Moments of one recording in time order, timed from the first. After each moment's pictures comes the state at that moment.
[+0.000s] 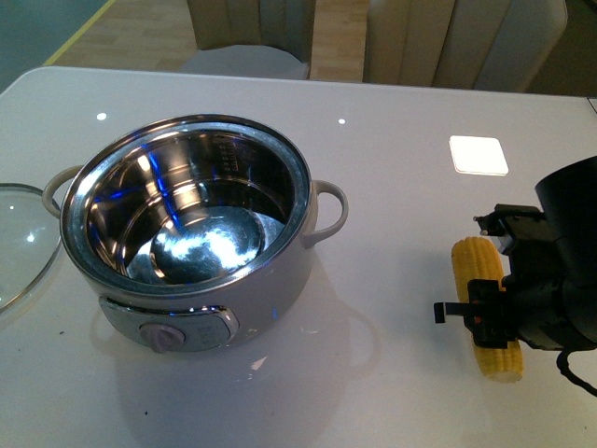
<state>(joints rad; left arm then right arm) 0.00 0.01 0.01 0.00 0.00 -0.01 0.22 2.08 0.67 0.35 0.03 0.19</state>
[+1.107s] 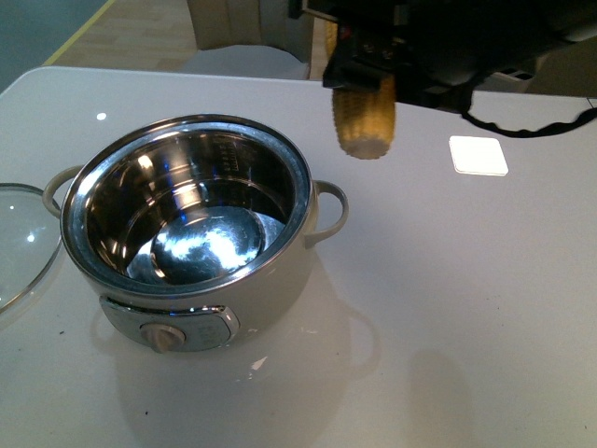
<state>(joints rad) 0.00 0.01 0.01 0.00 0.00 -0.01 0.50 1.81 1.07 0.09 -0.10 0.38</state>
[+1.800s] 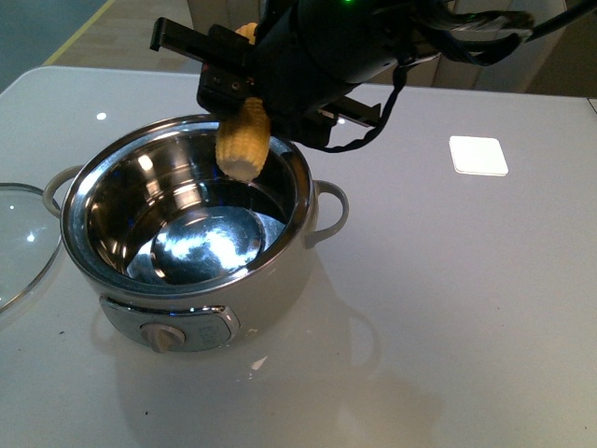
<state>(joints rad) 0.00 0.01 0.01 0.00 0.00 -0.01 0.62 2.10 1.35 0.04 -0.10 0.58</state>
